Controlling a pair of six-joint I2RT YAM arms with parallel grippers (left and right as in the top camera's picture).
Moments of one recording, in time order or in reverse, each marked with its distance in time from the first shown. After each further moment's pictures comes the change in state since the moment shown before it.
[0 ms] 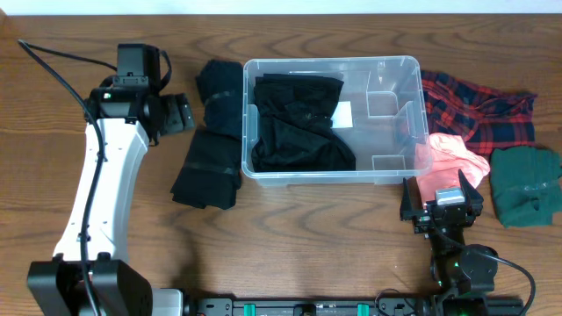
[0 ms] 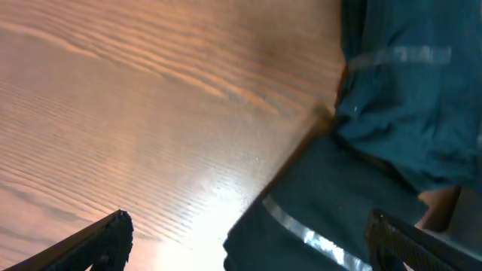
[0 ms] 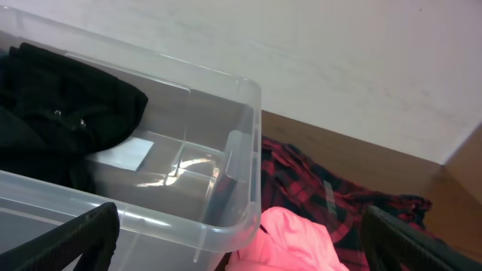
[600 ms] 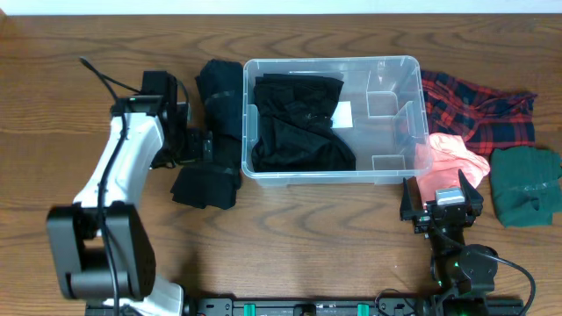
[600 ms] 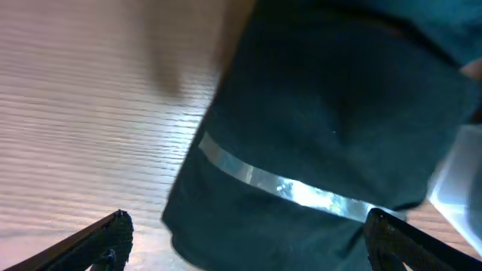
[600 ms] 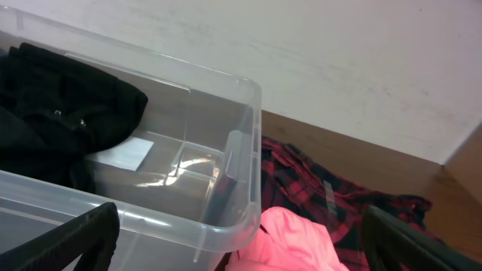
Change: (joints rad) left arm 0.005 0.166 -0.148 0.002 0.232 0.158; right arm 0.000 0.000 0.000 0.000 0.000 0.000
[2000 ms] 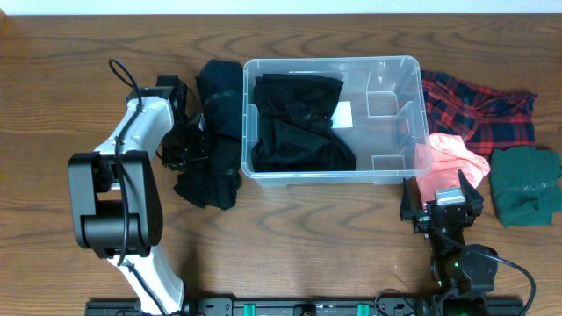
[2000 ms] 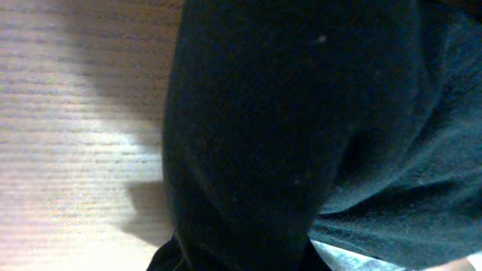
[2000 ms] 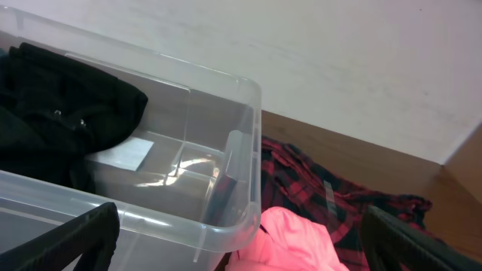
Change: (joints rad) left arm 0.005 0.238 0.098 -0.072 0.120 0.010; right arm 0.000 0.000 0.000 0.000 0.000 0.000
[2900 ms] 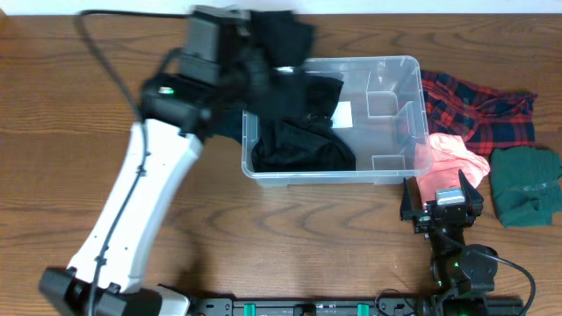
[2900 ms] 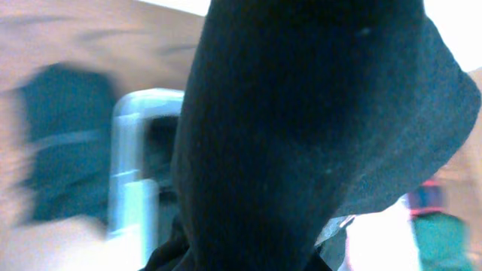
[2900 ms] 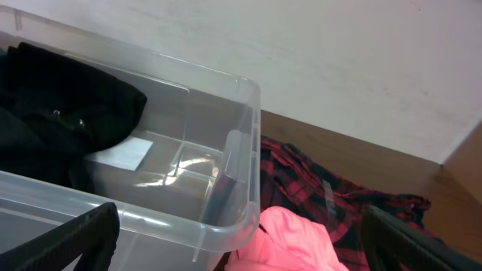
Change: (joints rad) left arm -0.409 -0.390 0.330 0.278 -0.050 -0.455; right arm 0.000 0.000 0.000 0.000 0.003 0.000
